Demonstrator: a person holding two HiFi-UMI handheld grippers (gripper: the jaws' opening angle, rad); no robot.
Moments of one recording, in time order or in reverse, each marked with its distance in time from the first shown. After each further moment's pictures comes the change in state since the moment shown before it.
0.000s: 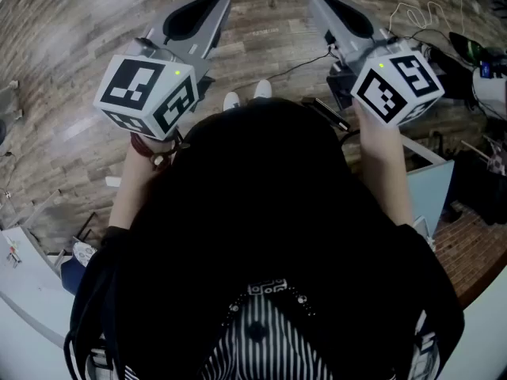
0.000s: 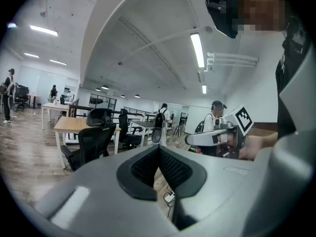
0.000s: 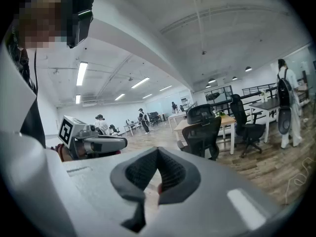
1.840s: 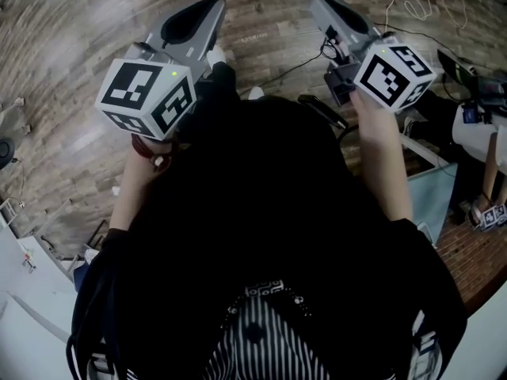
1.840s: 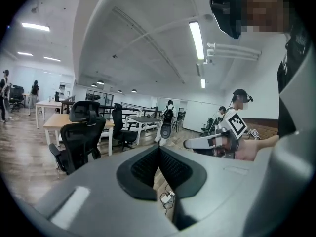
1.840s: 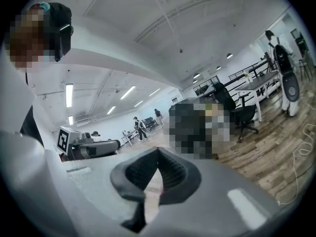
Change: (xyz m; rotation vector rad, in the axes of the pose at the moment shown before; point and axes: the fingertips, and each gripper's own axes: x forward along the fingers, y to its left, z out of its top) left arm 0.129 -0.055 -0.011 0.017 0.056 -0.024; right arm -0.051 -0.156 -0.028 0.229 -0.045 -0.015
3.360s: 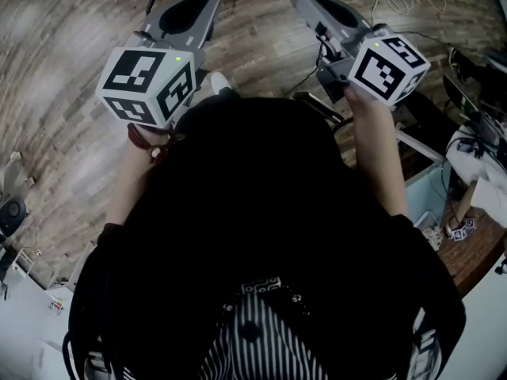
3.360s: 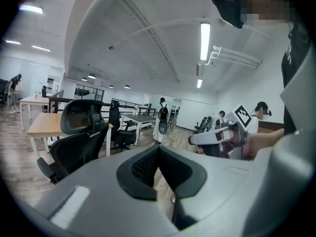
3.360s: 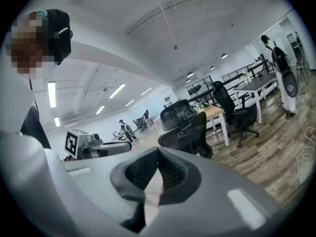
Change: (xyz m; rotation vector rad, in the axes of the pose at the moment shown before) left arm 0.114 0.242 0.064 0.007 0.033 -0.137; right arm 0.230 -0.039 0.101 0.007 0.008 -0.096
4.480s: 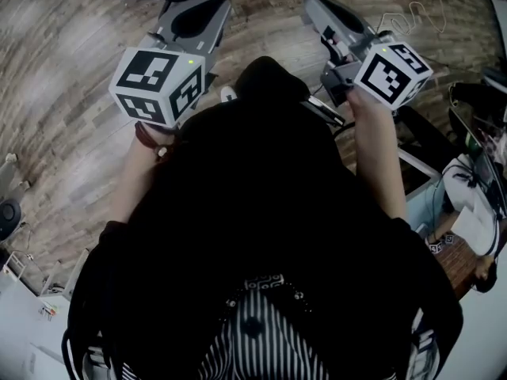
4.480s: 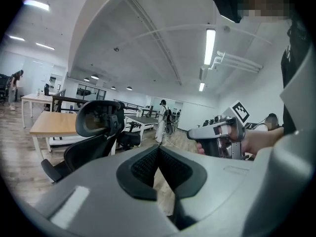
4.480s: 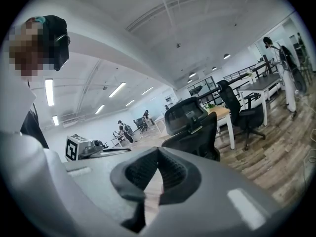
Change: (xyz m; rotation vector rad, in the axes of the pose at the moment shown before) left arm 0.001 0.126 0.000 -0.035 -0.013 -0.001; right arm 0.128 0.008 0.035 -0.005 0.001 0.014
